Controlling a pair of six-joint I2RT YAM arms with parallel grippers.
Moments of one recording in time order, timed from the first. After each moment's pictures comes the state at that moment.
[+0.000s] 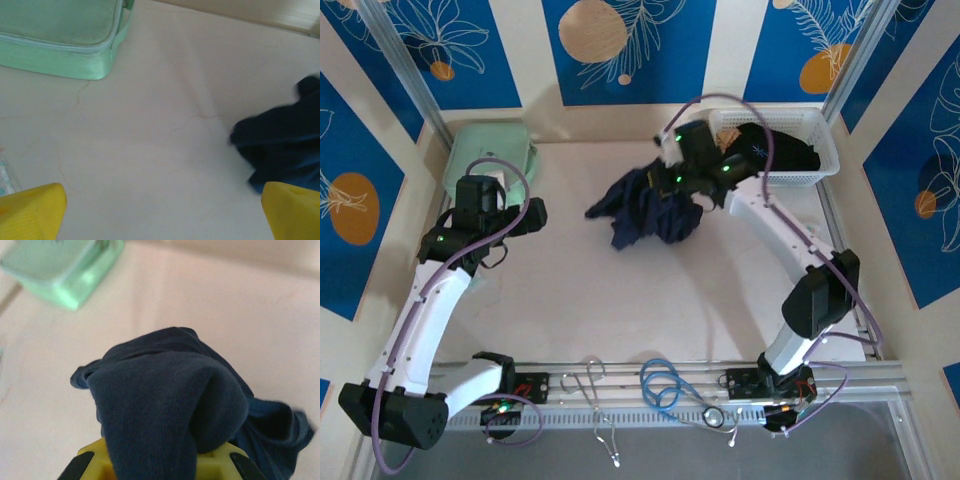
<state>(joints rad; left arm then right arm) -0.21 1.06 1.17 -0.82 -0.06 -0.33 0.56 1.66 1.60 -0.70 -0.13 0.19</state>
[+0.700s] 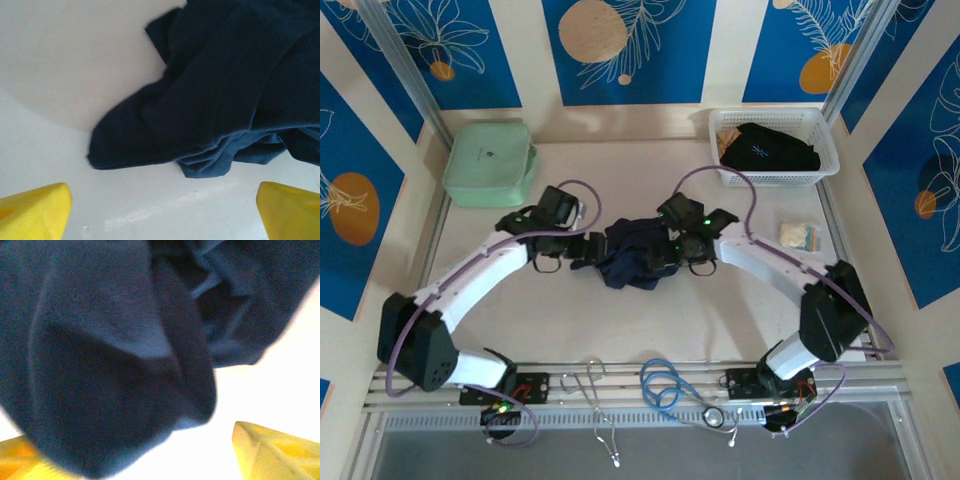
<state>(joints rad) -0.53 1.40 1.09 -0.75 0.07 -0.38 0.66 1.49 1.17 -0.85 0.01 0.48</state>
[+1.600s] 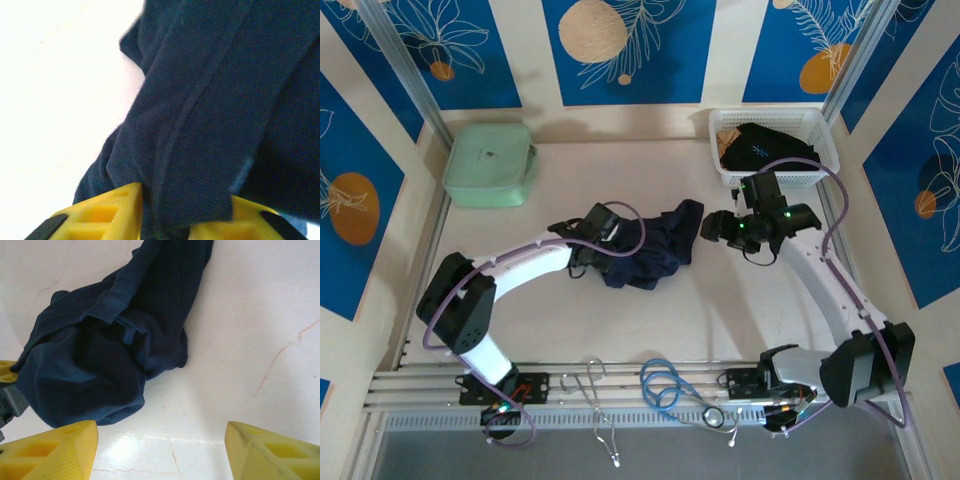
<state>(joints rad) -0.68 1.63 1.09 -0.55 -0.23 -0.16 0.27 1.26 1.15 -0.93 -0.23 0.50</state>
